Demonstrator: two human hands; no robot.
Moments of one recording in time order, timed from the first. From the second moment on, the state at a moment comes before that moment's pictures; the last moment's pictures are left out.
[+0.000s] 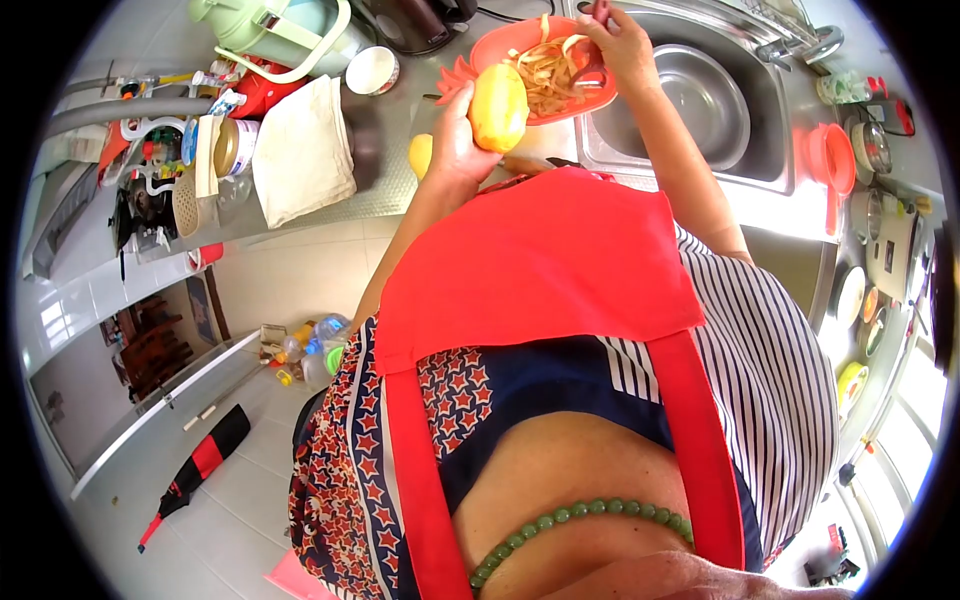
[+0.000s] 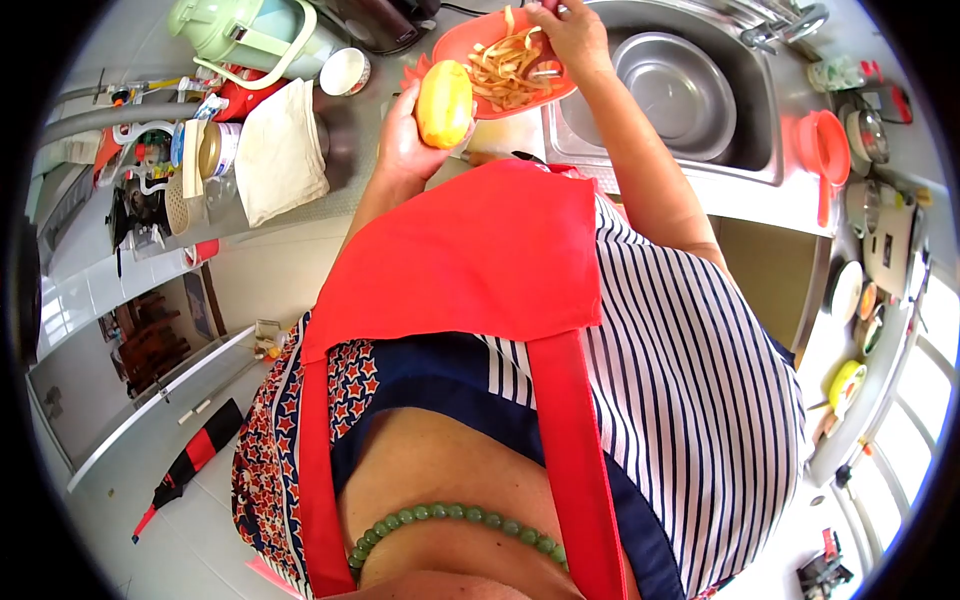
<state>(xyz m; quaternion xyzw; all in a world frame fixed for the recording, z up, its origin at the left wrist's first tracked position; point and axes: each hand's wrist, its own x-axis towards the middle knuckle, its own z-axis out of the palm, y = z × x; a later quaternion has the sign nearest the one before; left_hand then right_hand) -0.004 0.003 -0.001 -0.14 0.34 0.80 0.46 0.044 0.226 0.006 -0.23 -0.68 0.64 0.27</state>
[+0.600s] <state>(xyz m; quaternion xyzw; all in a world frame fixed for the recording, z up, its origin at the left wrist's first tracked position) 0.006 0.009 0.015 -0.16 0.37 0.79 0.47 0.065 0.173 0.040 -0.10 -0.51 0.85 0.05</state>
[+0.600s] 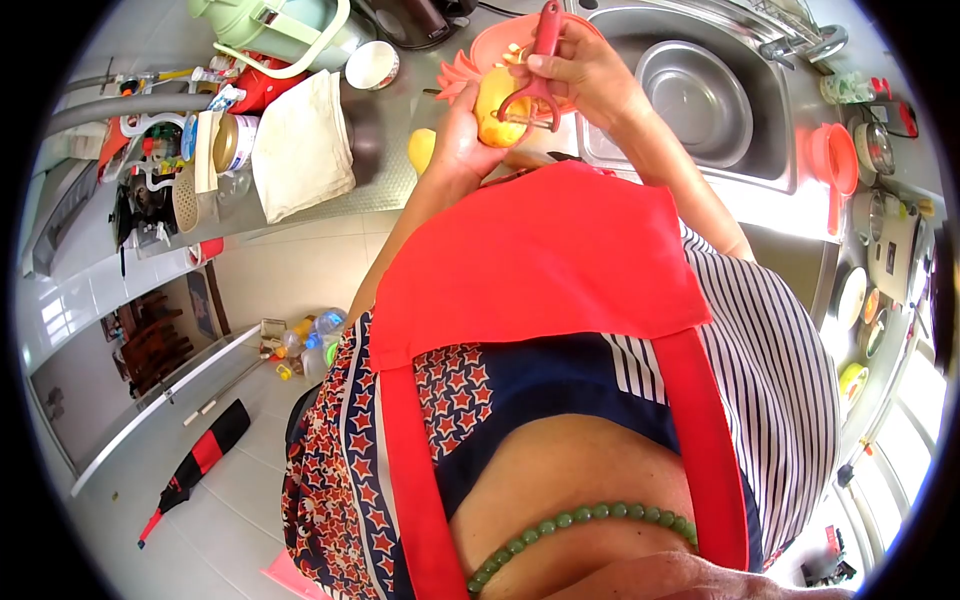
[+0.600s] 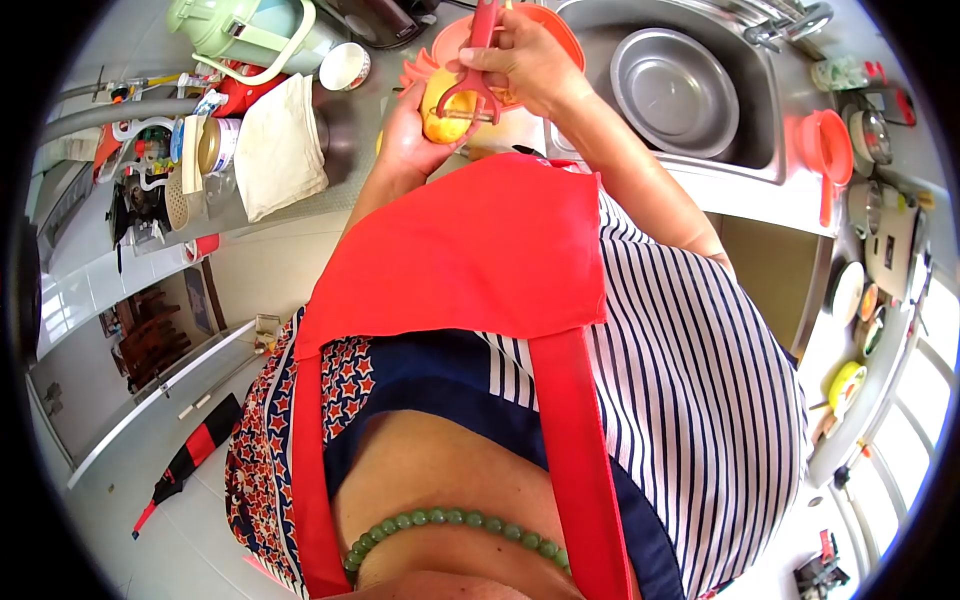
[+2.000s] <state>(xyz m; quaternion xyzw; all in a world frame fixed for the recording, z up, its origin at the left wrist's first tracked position) 0.004 0.004 0.015 -0.05 0.45 0.80 0.41 0.053 0.215 0.016 -0.17 -0.63 0.75 0.10</state>
